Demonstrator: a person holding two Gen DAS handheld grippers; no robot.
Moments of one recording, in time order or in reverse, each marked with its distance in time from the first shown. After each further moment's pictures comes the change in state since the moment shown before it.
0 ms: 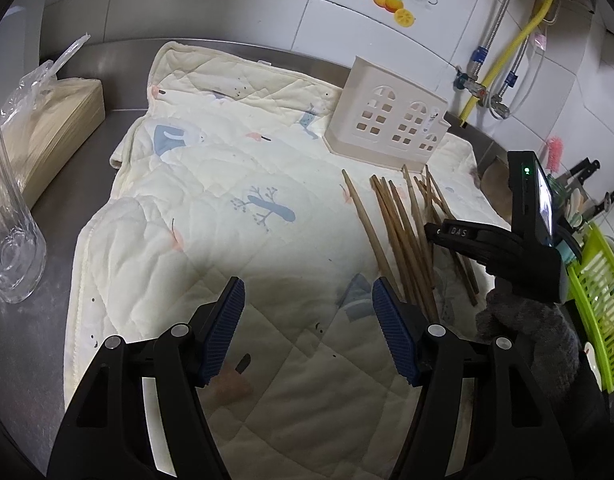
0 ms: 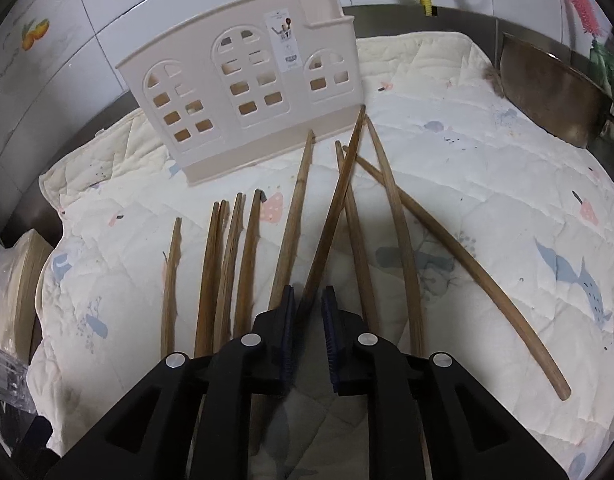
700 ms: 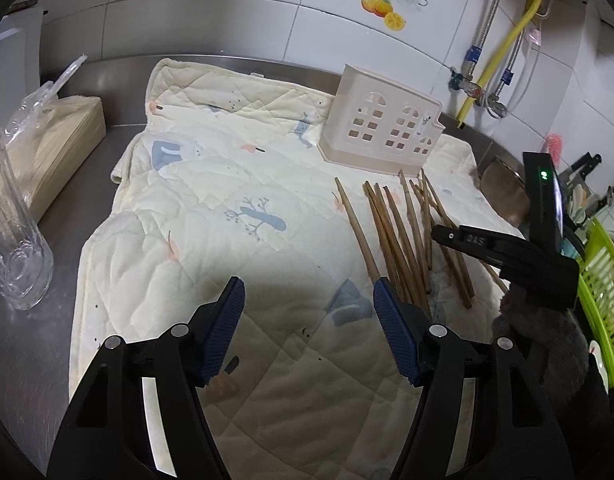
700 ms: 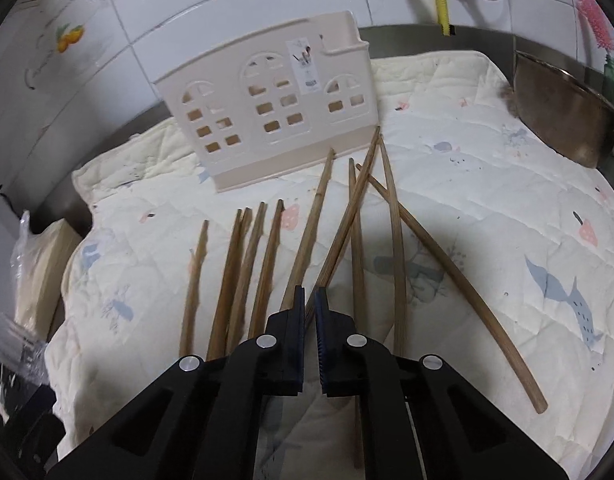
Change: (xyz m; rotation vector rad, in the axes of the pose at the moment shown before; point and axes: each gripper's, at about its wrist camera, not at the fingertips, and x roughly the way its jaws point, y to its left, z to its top) left arm -0.007 -0.014 0.004 0.032 -0.024 0.026; right arm -0.019 -0.011 0.001 -0.041 -0.020 0.093
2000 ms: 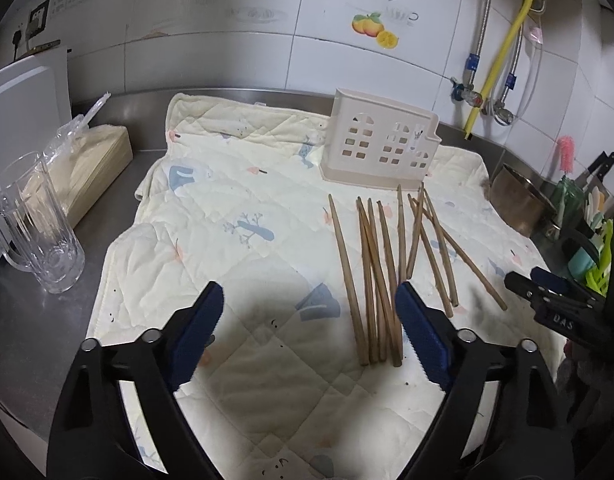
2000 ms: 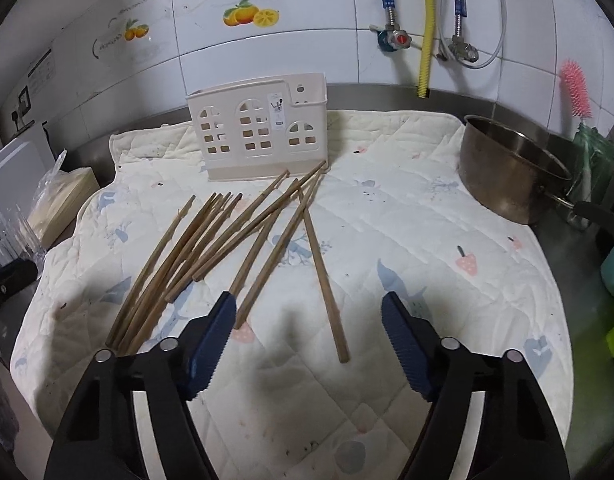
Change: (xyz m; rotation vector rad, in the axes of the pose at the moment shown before) left arm -0.033 -0.054 -0.008 0.008 -0.072 0.144; right arm -0.102 -0.080 -0.034 -0.277 -0.111 0.022
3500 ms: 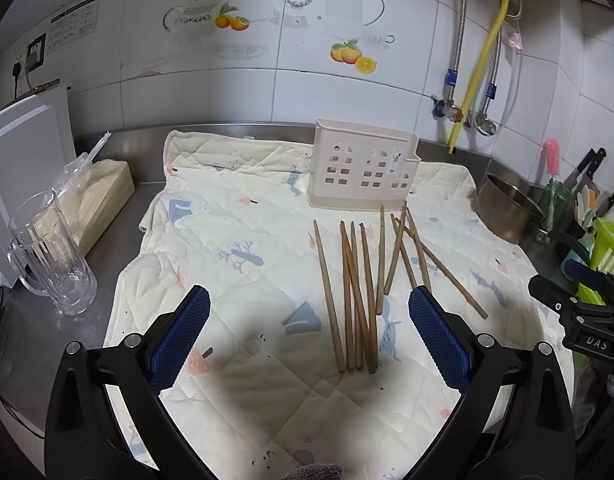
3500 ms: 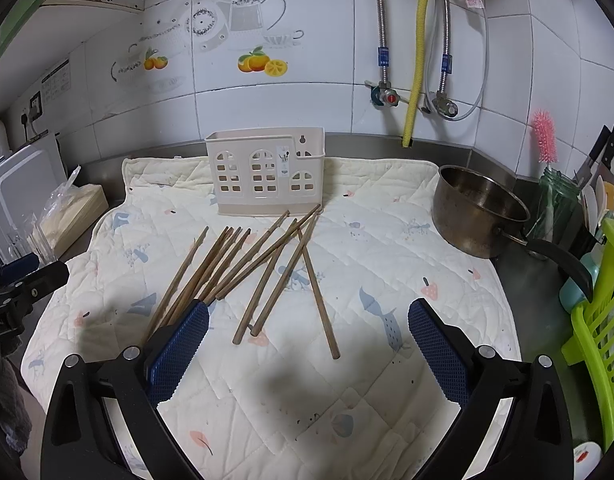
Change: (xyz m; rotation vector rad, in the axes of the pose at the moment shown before) left arm -0.036 -0.023 0.010 0.050 -0.079 0.008; right arm -0.079 0.019 0.006 -0.054 -0.115 -0.074
